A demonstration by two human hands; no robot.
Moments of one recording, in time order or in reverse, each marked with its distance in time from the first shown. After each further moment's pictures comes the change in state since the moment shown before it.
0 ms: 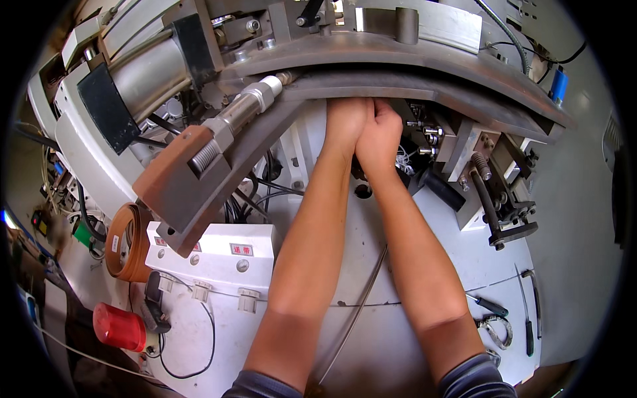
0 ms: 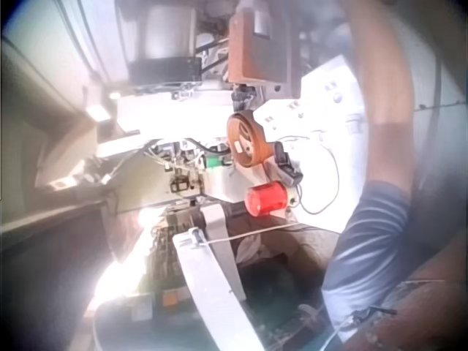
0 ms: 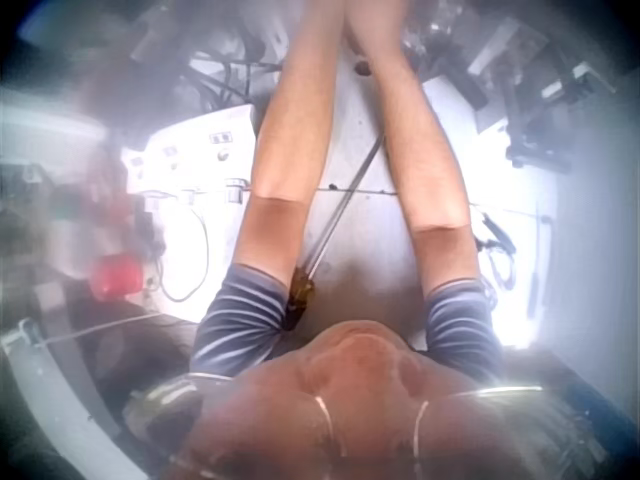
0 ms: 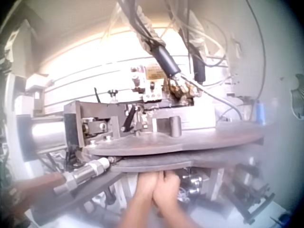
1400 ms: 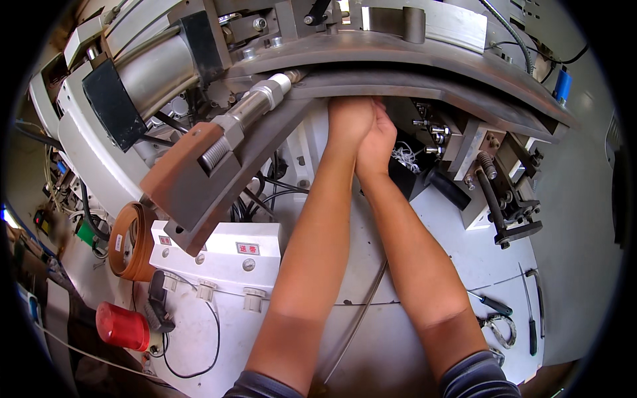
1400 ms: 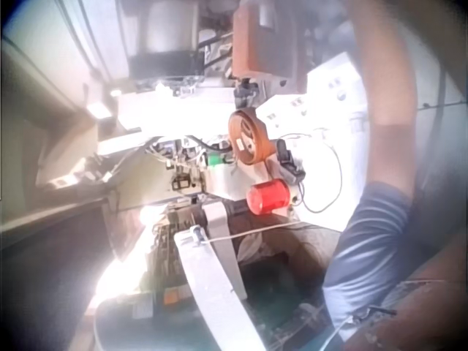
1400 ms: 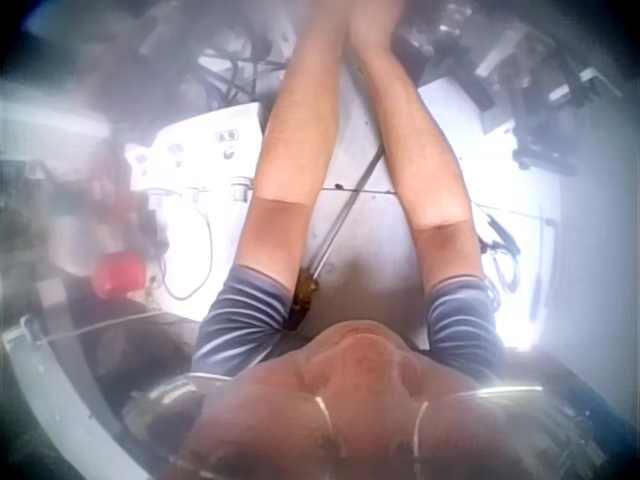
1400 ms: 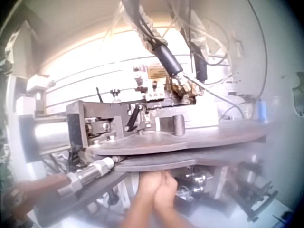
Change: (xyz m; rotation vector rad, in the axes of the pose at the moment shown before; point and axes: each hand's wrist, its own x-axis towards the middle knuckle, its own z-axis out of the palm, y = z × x) left_hand -0.005 0.019 -0.006 0.023 -0.144 -0.228; right_hand -0.010 0.044 0.025 0.453 0.061 0.041
